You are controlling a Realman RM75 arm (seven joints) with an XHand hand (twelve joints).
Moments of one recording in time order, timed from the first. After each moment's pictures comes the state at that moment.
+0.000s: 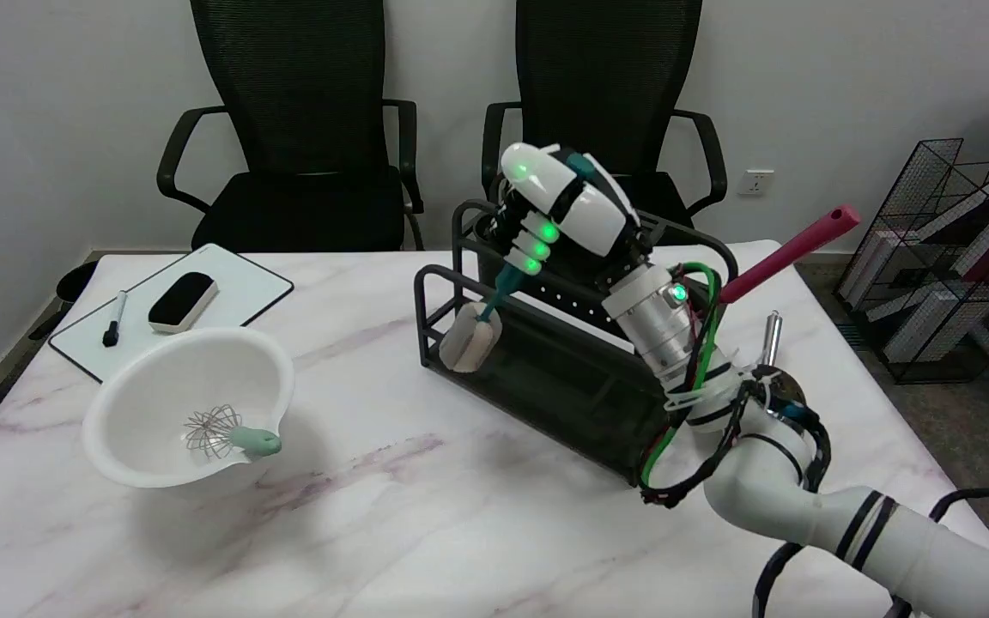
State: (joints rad) arm 0.13 -1.07 -2.04 1.44 0.50 0.75 1.85
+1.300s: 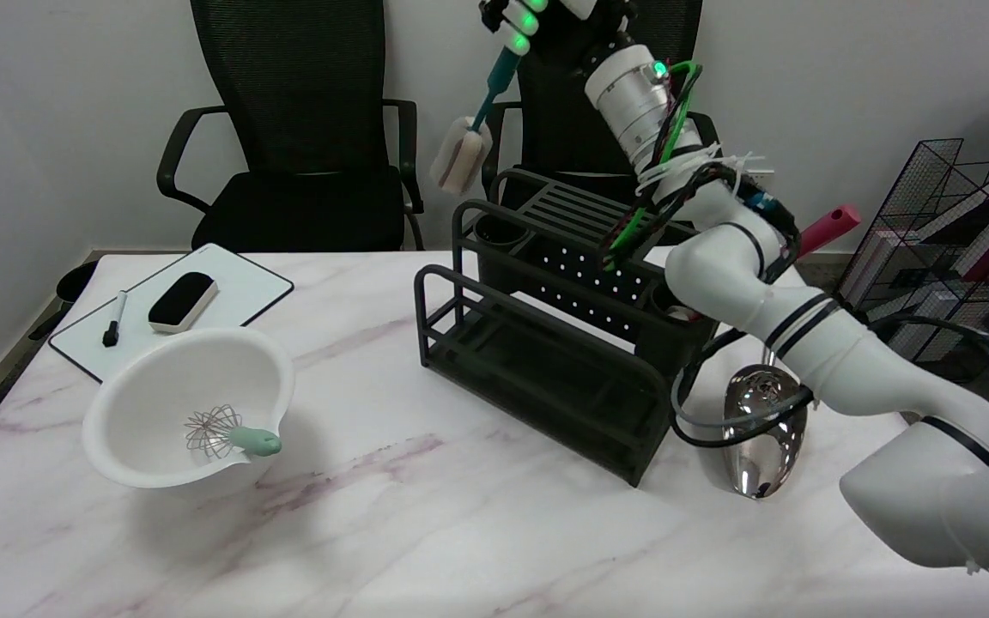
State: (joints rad) arm 0.69 -1.13 -2.00 1.20 0.53 0.42 1.97
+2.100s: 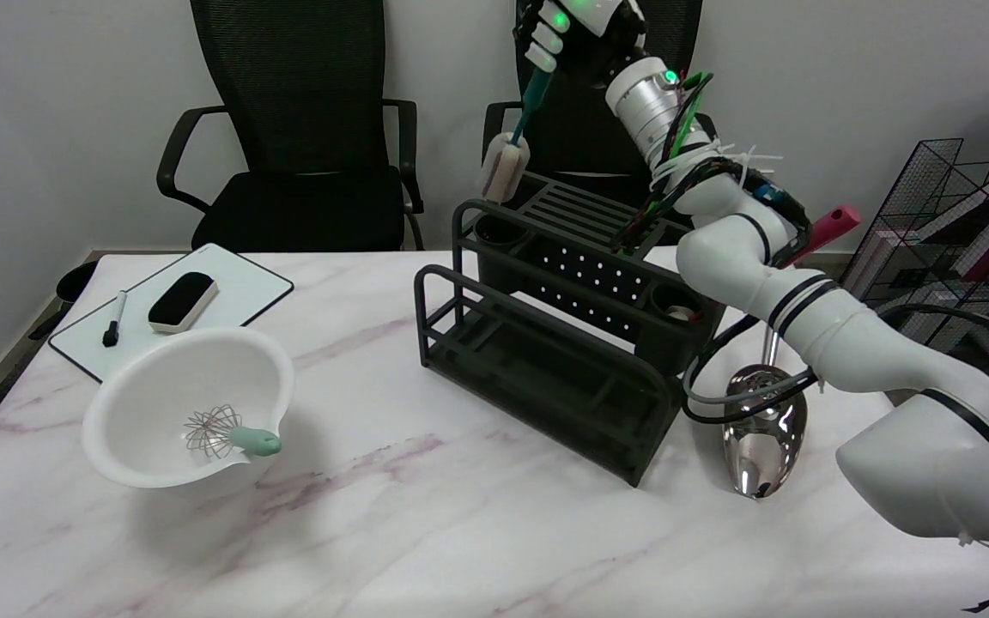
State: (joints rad) arm 0.78 -1.12 -2.01 0.98 0.50 0.41 1.99
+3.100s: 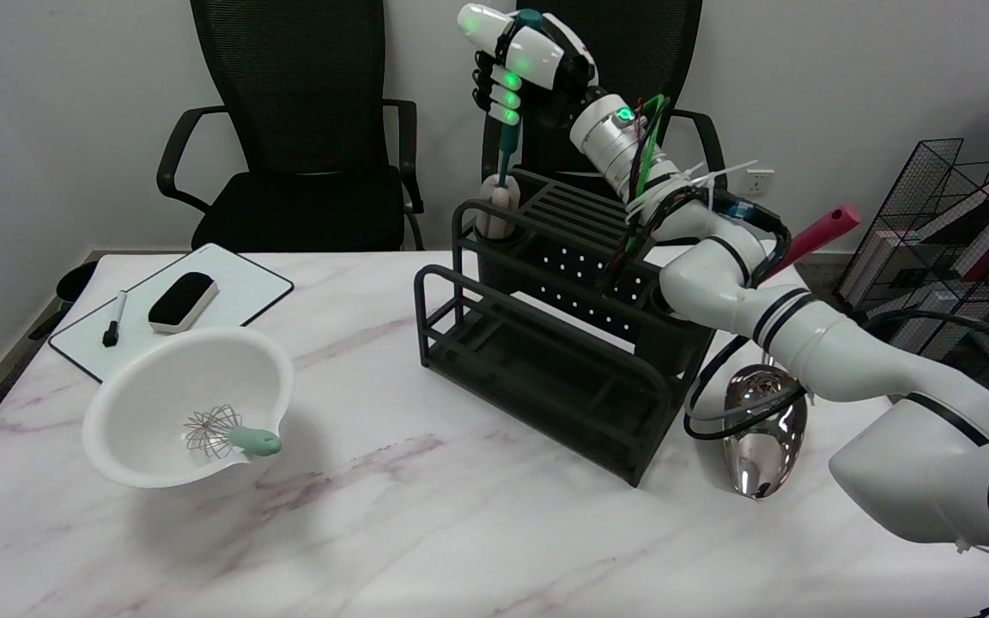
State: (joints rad) arm 0.78 -1.14 -2.08 0.91 0.30 0.47 1.99
